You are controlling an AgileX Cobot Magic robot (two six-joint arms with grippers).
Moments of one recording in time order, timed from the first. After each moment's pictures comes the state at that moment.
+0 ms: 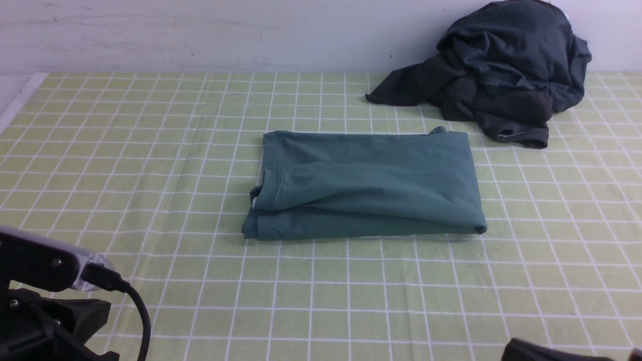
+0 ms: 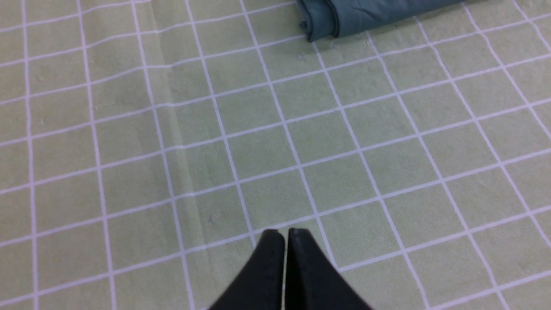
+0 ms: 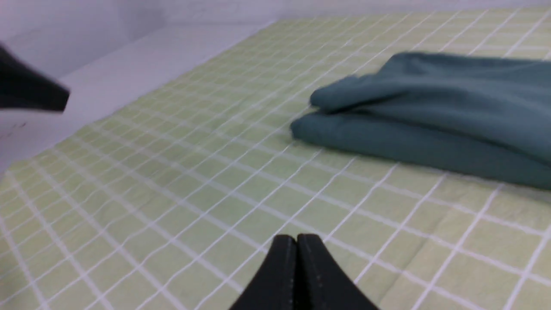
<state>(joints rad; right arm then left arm) 0.50 0.66 0.02 -0.40 -0.44 0.63 -0.19 0.71 -0.43 -0.20 0.53 0.22</state>
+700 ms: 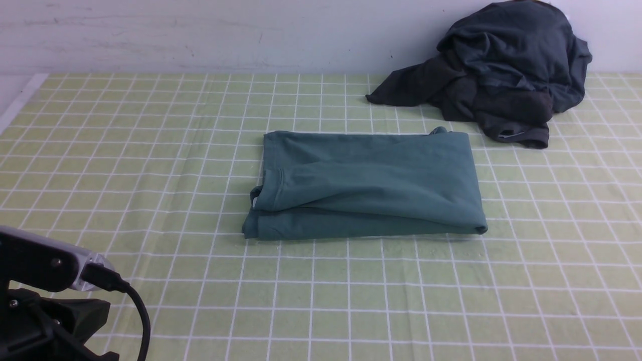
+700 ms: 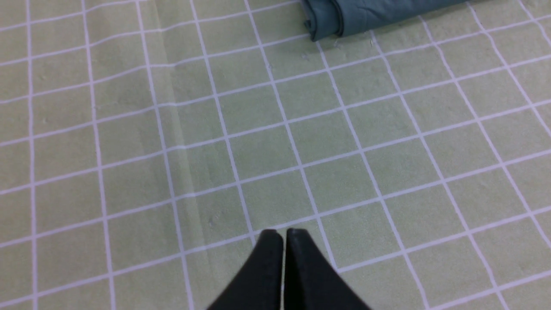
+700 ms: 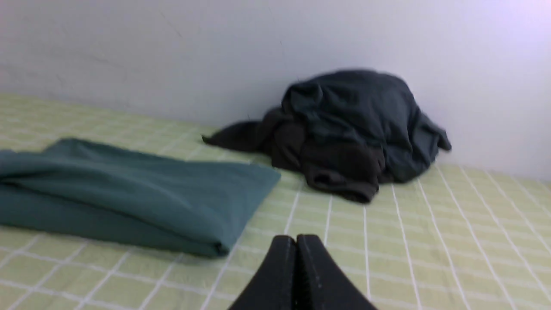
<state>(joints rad) 0.07 -0.01 0.03 0.21 0.20 -0.27 -0.19 0.71 -0.43 -0.20 0.53 0.22</state>
